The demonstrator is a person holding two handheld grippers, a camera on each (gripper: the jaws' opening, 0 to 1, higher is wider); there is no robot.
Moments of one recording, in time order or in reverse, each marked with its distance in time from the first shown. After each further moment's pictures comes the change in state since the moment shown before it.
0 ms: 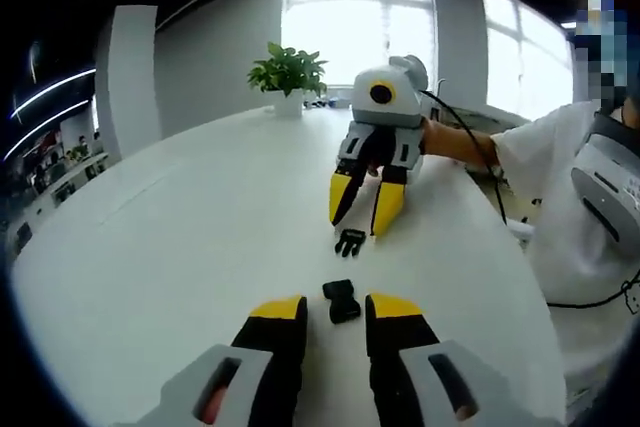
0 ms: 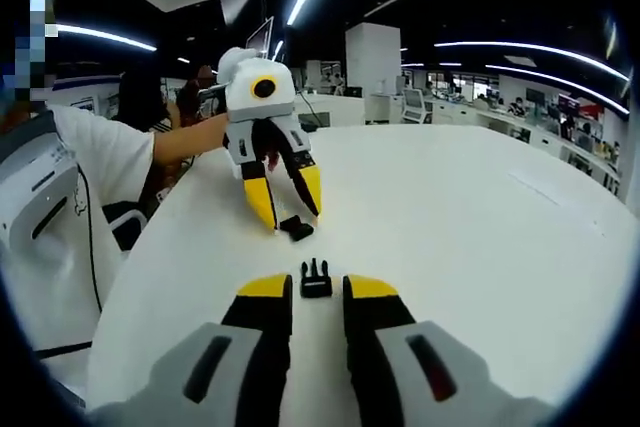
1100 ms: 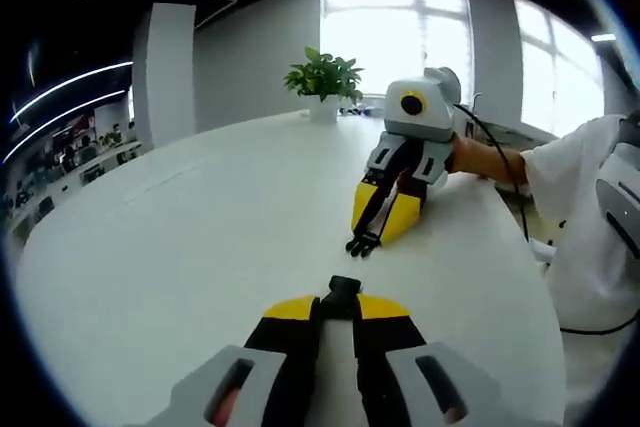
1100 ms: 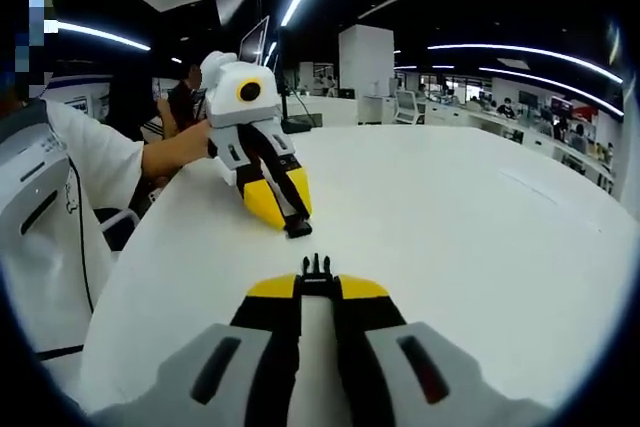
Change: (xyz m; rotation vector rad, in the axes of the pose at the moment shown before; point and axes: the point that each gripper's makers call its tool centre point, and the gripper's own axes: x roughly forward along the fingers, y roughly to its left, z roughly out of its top) left arm 0.001 -0.003 -0.005 -0.087 -0.044 0.096; right arm 0.005 -0.001 -0.003 -0.006 -0.002 -0.032
